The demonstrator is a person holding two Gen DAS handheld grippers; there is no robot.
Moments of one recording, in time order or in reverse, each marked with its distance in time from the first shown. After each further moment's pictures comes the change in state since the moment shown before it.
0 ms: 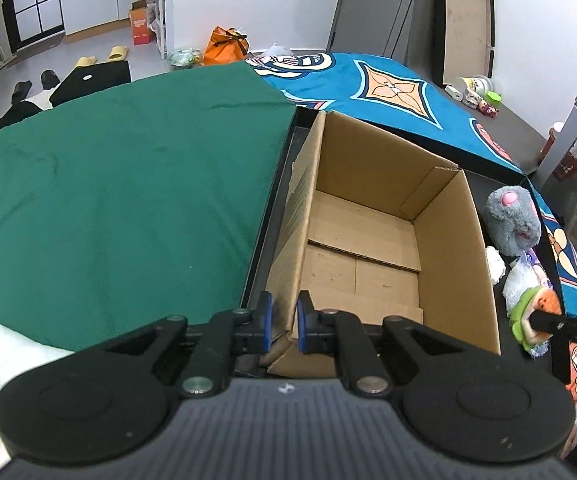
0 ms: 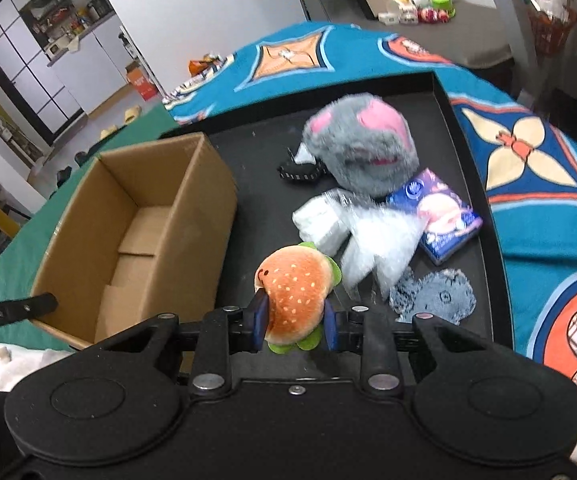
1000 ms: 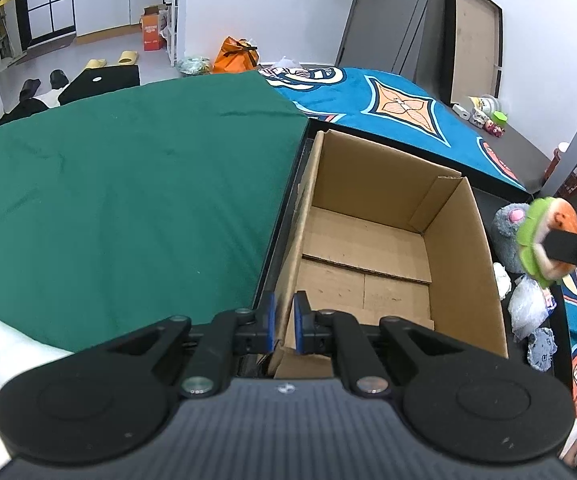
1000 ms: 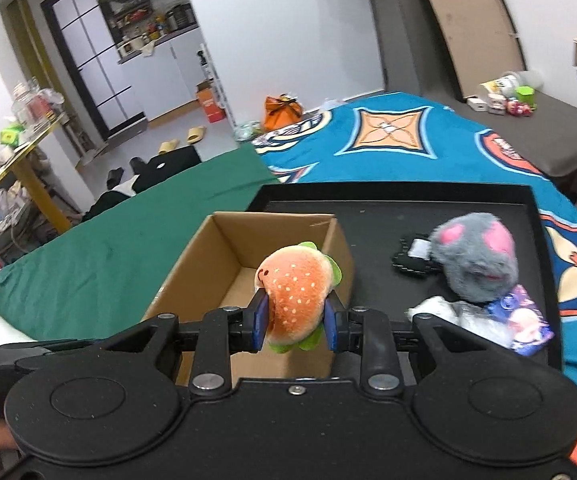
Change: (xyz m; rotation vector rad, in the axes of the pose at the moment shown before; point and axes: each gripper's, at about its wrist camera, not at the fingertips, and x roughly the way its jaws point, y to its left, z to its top) left arm 0.001 0.012 -0.008 -0.043 -0.051 -0.004; right arm -0.015 0.096 0.035 -0.198 -0.123 0.107
